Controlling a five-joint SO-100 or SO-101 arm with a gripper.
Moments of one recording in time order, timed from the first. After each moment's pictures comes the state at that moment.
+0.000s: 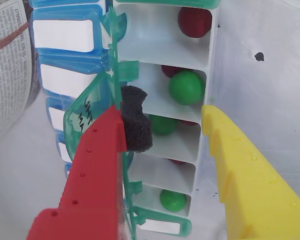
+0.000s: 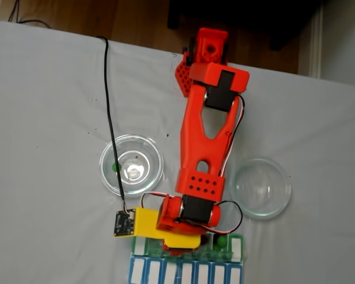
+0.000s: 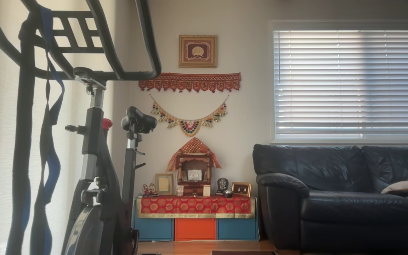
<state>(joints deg) 3.4 84.8 71.7 68.9 -6.7</state>
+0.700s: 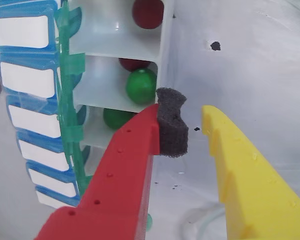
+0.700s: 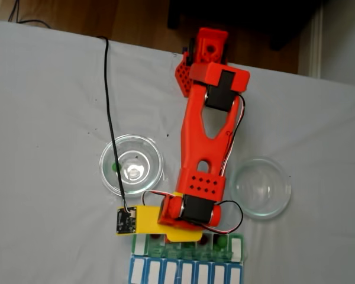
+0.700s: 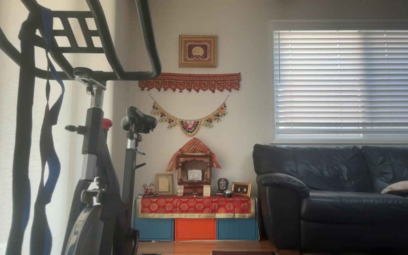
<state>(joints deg) 4.0 85.7 71.7 77.0 -10.6</state>
